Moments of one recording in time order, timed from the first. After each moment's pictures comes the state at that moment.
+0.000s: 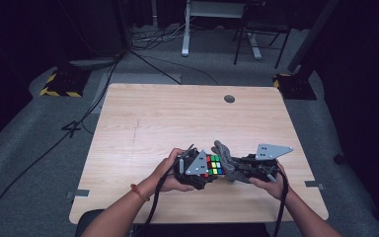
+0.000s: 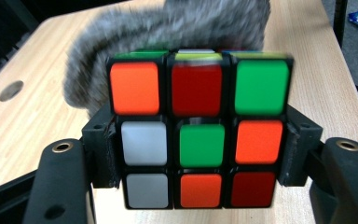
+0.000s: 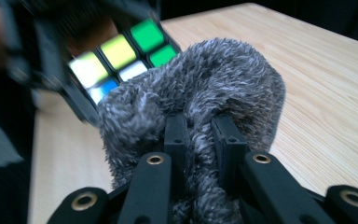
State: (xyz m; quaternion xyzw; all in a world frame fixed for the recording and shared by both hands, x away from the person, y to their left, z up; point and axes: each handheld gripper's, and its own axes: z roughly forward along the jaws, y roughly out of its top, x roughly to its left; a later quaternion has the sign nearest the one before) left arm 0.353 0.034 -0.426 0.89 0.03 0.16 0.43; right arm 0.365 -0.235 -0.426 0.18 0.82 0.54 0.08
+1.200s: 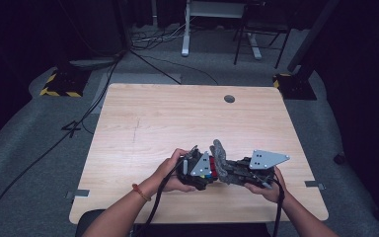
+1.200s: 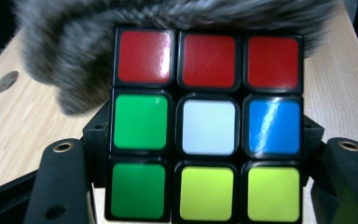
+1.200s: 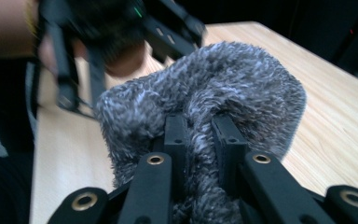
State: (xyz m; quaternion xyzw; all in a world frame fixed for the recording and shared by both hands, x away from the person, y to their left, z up) left arm 0.353 0.026 -0.429 0.90 0.03 0.17 0.40; right arm 0.340 -0.212 -0.411 0.13 0.83 0.52 0.14
